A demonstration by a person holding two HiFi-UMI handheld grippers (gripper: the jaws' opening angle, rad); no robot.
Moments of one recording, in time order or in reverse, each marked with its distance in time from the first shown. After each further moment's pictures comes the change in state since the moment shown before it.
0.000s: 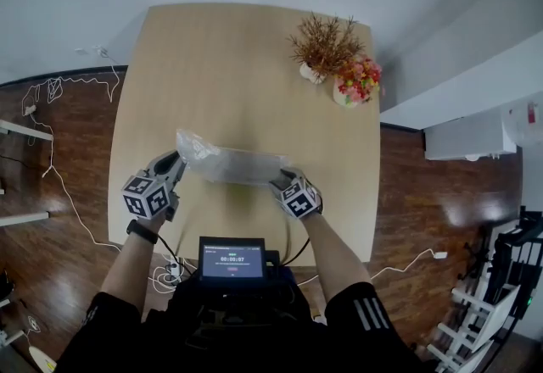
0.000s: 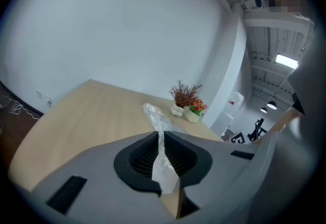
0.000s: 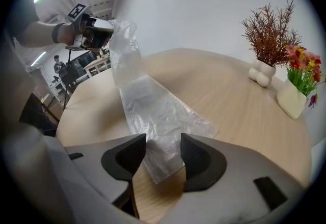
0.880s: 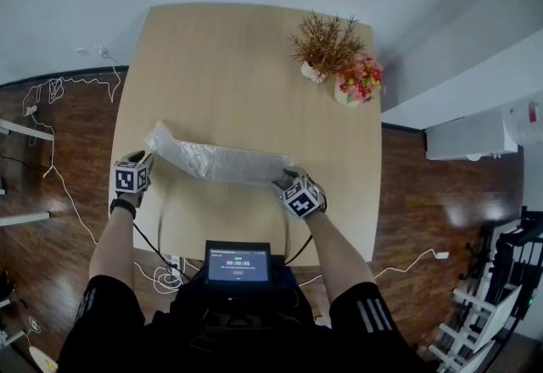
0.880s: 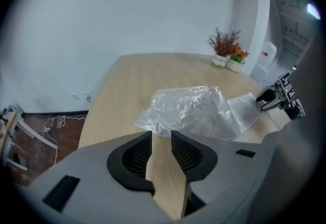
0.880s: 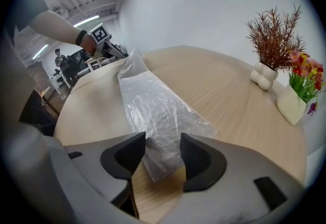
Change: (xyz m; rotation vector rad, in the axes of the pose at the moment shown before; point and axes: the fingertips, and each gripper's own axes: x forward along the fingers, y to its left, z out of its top) left arm -0.024 0.190 -0.094 0.168 0.431 0.354; right arm 0.001 -0.002 -0.012 -0.037 0.040 -0.001
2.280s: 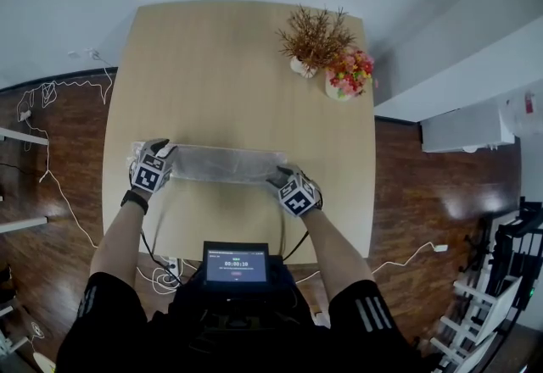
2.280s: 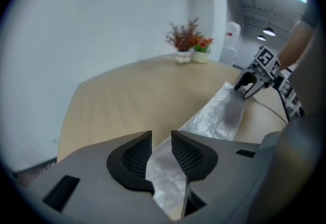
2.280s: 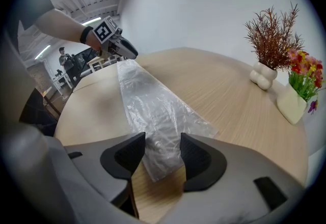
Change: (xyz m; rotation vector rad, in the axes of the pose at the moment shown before) left arm 0.021 -0.125 0.067 0.380 -0.057 -0.152; right arm -0.010 -0.004 0.002 -0.019 -0.022 0.006
